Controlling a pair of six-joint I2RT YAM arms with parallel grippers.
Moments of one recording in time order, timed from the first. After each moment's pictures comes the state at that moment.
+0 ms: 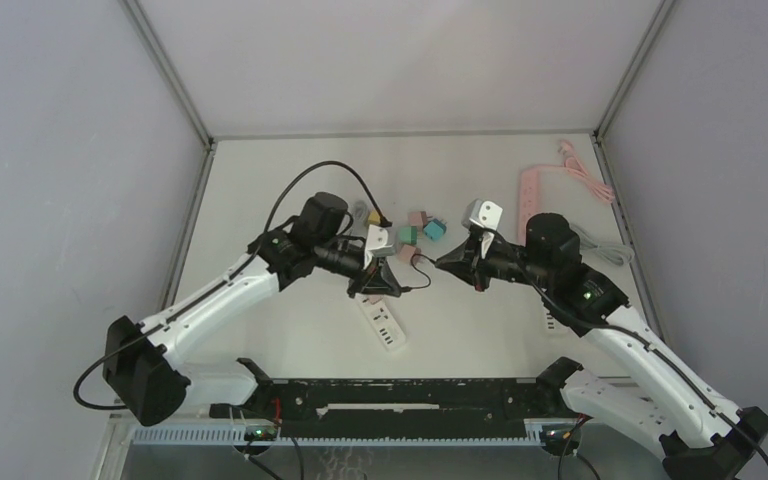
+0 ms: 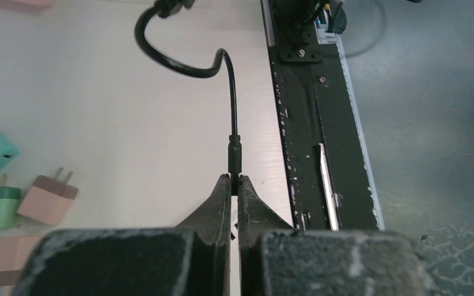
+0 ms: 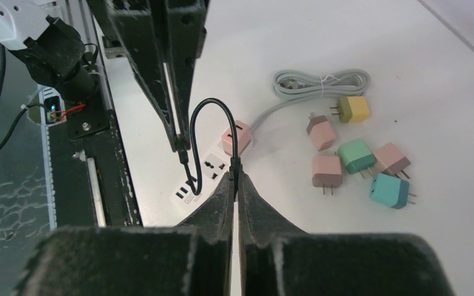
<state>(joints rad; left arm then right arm) -0.70 1.26 1.04 -0.51 0.93 0.42 0.62 0.82 0.87 -0.35 -0.56 -0.12</state>
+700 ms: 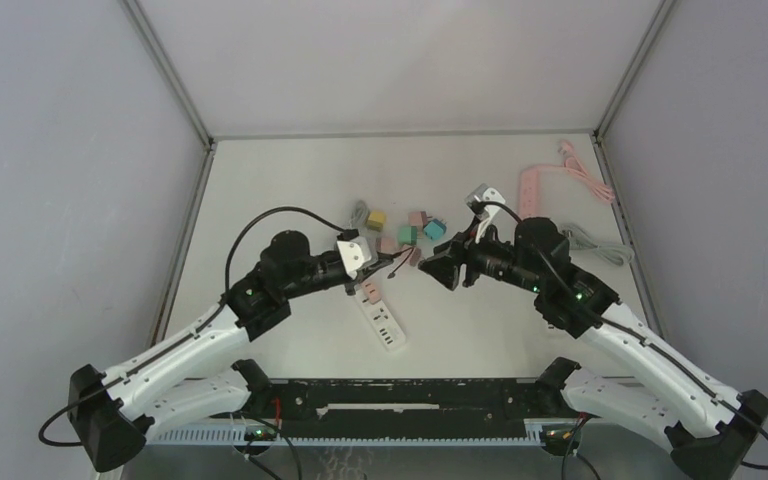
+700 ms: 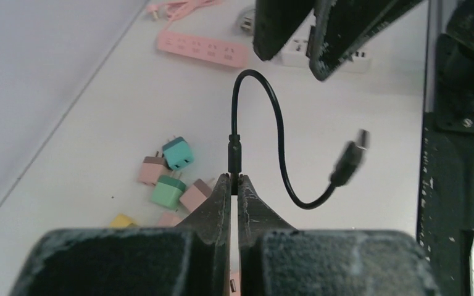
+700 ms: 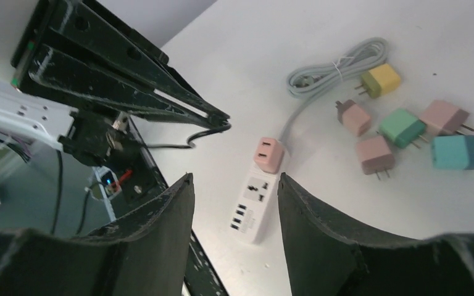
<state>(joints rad) -0.80 0.94 0.76 -0.01 0.42 0.32 0.70 0.83 0.87 -0.30 -0.34 0.27</state>
